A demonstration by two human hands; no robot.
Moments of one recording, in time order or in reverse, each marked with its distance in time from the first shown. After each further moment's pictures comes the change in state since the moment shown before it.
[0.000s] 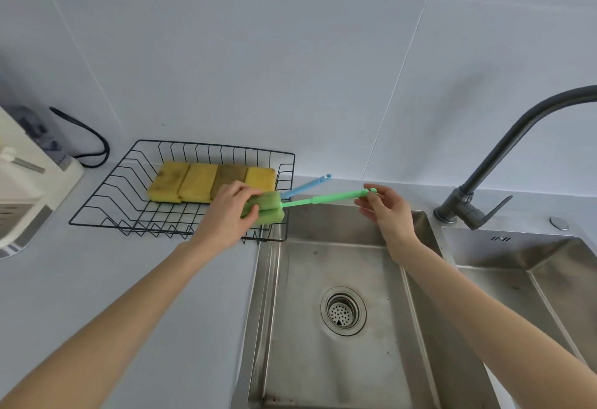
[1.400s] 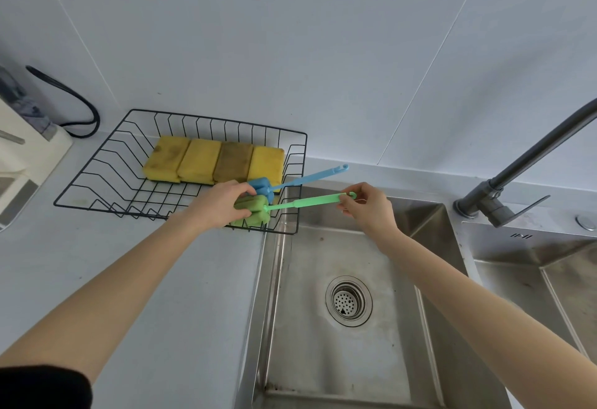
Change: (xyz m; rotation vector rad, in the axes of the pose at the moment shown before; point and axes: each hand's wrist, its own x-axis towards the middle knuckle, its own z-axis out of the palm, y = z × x) left_hand 0.035 -0.061 0.019 0.120 -0.423 -0.184; right_hand 0.014 0.016 0.052 -0.501 -0.098 0.085
